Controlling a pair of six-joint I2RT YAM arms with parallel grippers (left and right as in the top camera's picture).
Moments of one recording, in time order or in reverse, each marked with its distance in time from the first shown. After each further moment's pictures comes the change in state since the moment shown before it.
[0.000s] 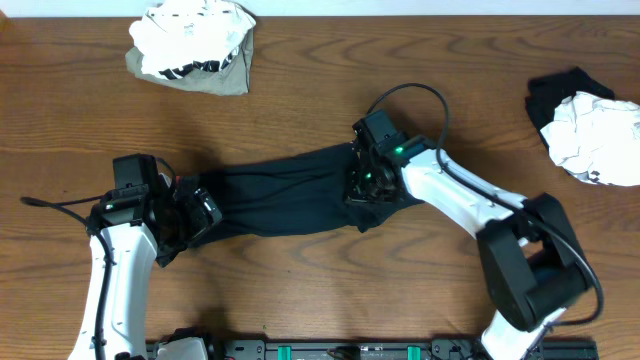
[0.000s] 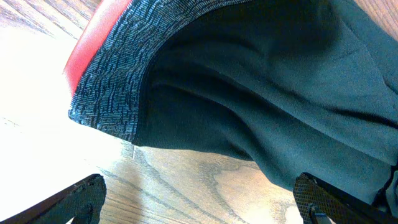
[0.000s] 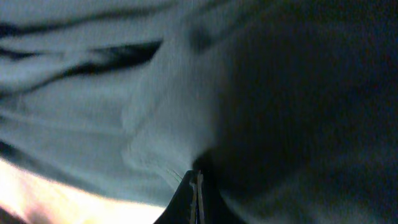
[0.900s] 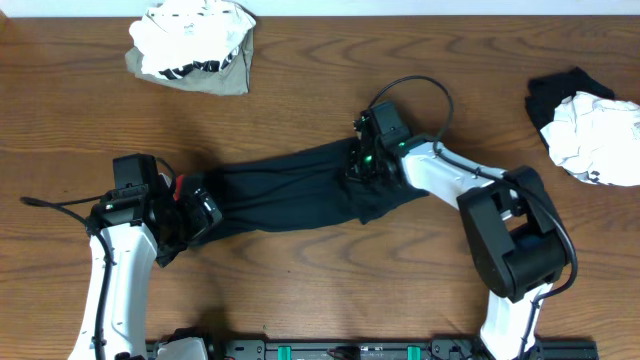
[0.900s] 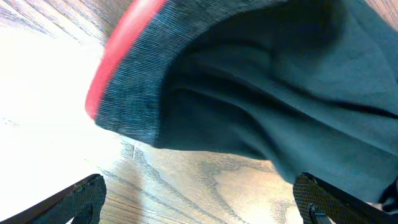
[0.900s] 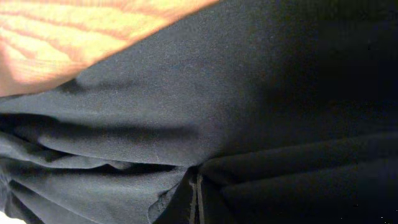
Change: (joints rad) left arm 0.000 0.000 0.000 0.000 0.000 0.000; right arm -0.080 0.128 0.001 0.309 -0.067 0.054
